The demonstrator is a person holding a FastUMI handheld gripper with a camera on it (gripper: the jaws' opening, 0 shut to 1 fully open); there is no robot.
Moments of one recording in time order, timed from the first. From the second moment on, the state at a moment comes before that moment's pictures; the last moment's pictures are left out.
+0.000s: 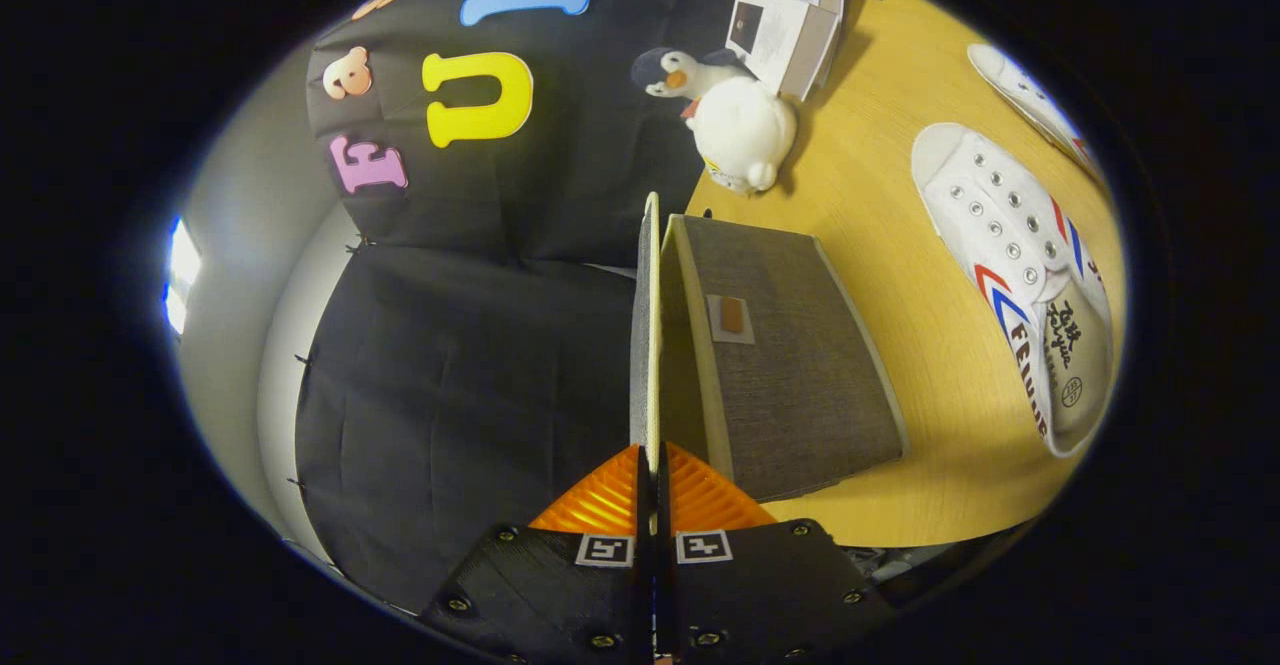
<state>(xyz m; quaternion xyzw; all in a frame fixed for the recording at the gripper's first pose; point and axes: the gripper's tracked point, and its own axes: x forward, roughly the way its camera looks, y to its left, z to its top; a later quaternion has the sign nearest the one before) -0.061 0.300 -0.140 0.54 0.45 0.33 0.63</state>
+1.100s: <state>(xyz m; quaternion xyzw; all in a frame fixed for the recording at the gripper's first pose) -0.062 0.439 0.002 0.40 0.36 0.47 0.70</state>
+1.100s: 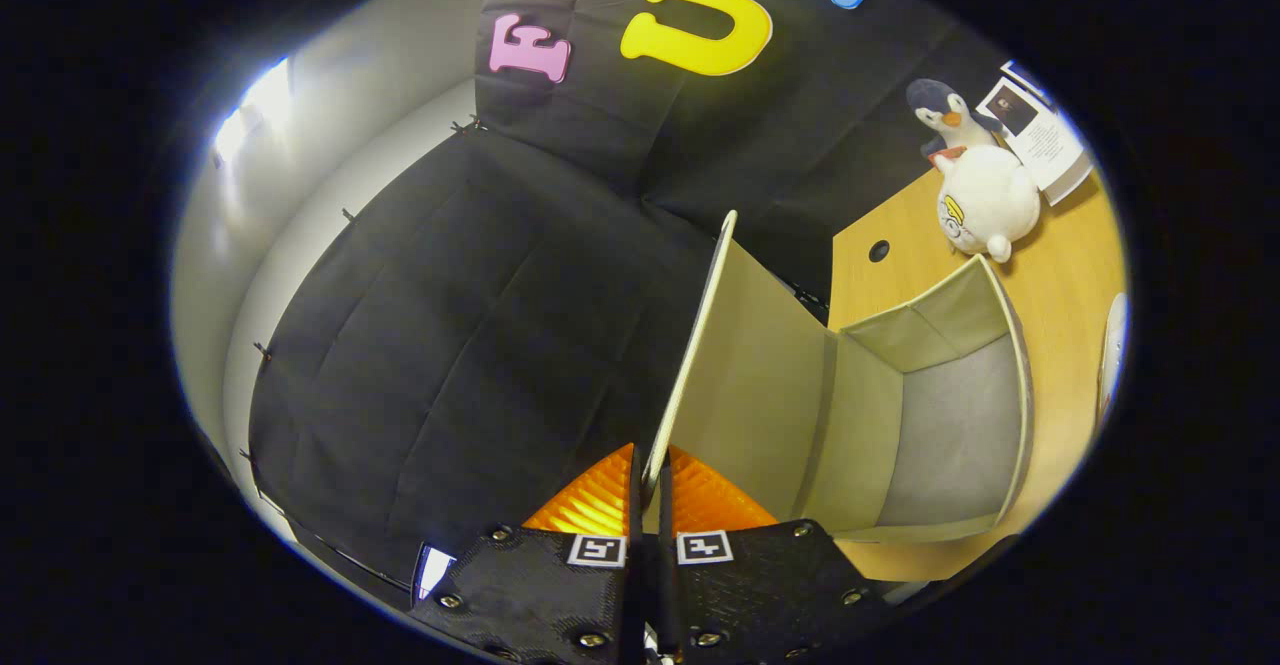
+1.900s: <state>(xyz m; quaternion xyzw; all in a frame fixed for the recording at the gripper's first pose) -0.065 0.495 0.001 0.25 0.28 0.49 0.78</state>
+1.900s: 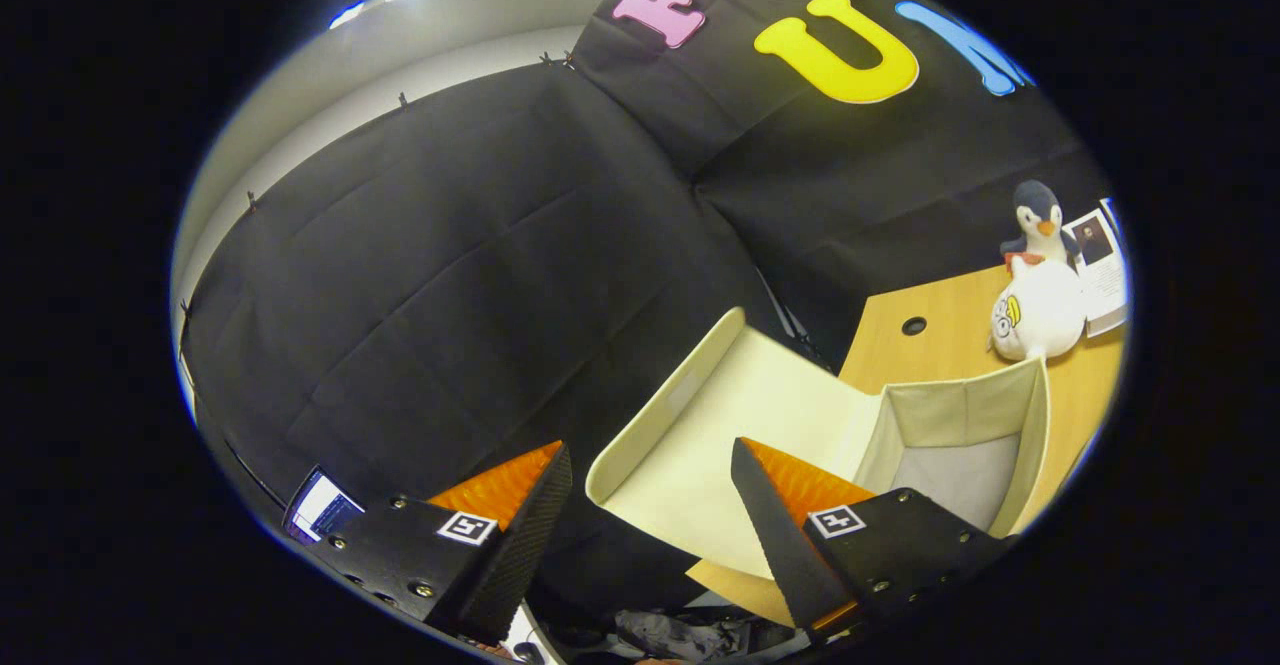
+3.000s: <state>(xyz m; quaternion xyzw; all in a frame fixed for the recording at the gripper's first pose) 0.046 0.226 -0.115 0.14 0.28 0.23 0.92</state>
